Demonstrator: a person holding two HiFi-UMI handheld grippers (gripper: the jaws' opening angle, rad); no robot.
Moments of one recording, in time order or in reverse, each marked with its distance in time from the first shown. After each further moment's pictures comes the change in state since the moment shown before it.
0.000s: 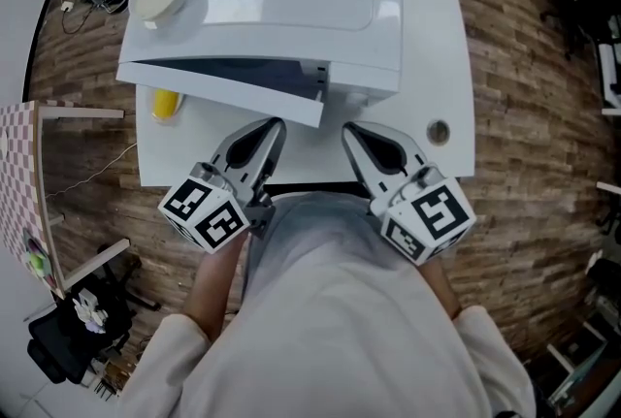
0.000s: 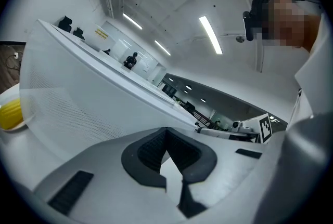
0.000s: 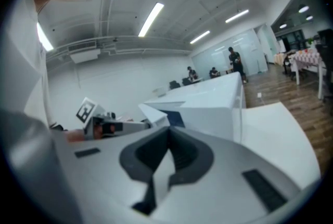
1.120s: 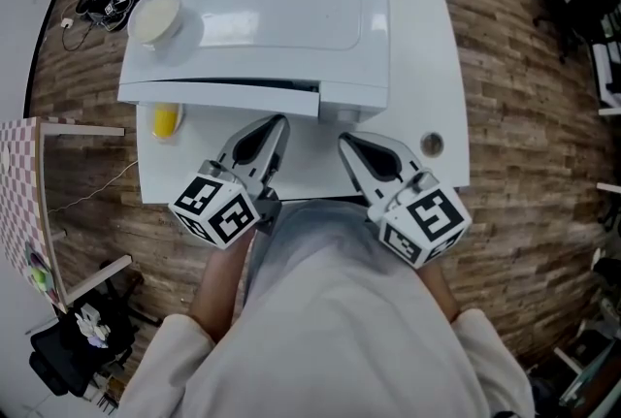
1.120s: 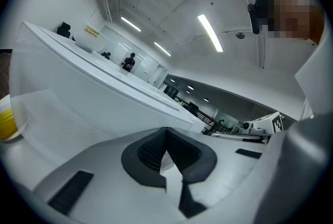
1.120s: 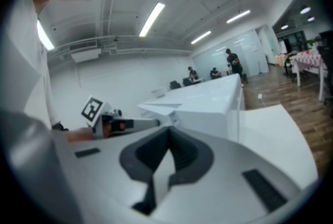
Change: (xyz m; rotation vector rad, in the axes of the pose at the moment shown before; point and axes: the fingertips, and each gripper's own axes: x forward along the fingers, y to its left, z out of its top) left arm 0.031 0.004 0.012 0.052 -0.017 0.028; right arm -0.003 -0.008 0.006 -0.017 0.000 0.006
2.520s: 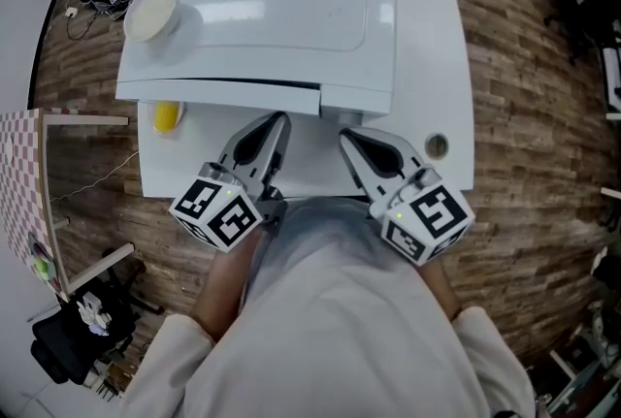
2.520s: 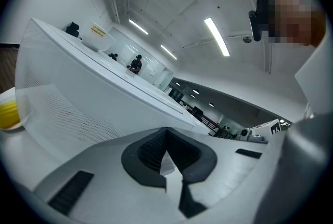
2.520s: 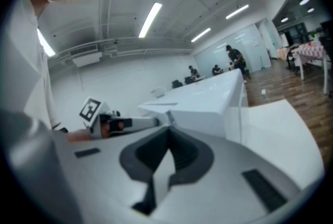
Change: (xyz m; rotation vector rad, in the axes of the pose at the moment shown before) left arm 0.004 0.004 0.005 -0.066 -0.037 0.057; right arm 0.011 -0.009 0.000 0.036 0.006 0.045
